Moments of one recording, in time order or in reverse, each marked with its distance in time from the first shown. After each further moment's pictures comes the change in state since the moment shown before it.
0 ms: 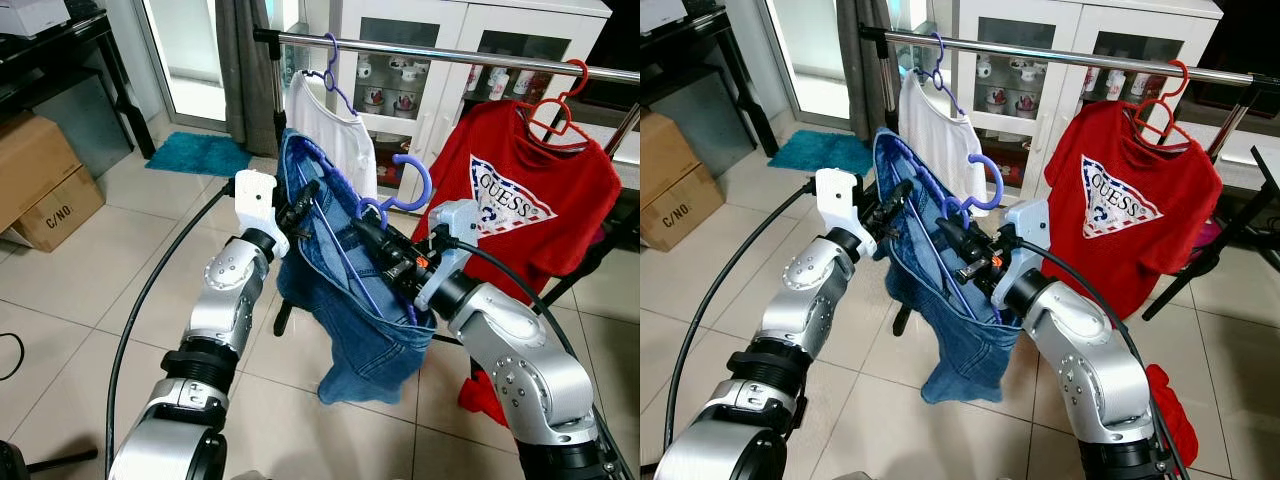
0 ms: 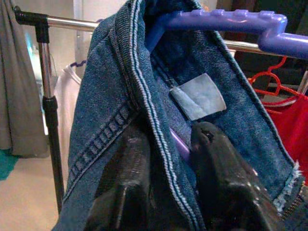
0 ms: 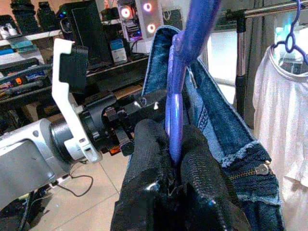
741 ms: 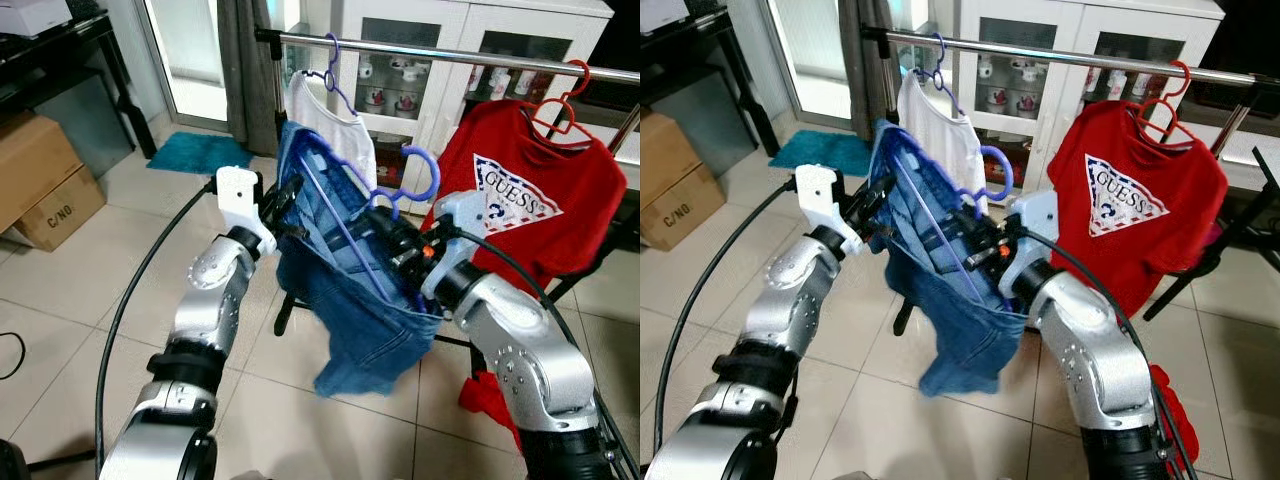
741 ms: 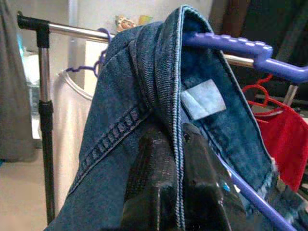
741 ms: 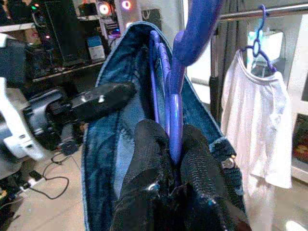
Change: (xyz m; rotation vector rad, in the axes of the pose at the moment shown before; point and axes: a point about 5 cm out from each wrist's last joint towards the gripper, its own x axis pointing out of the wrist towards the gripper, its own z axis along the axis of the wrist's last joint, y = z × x) left arm -0.011 0.012 0.004 -0.059 -0.028 -0.042; right arm 0.001 -0.017 0.003 -0.061 0.016 -0.099
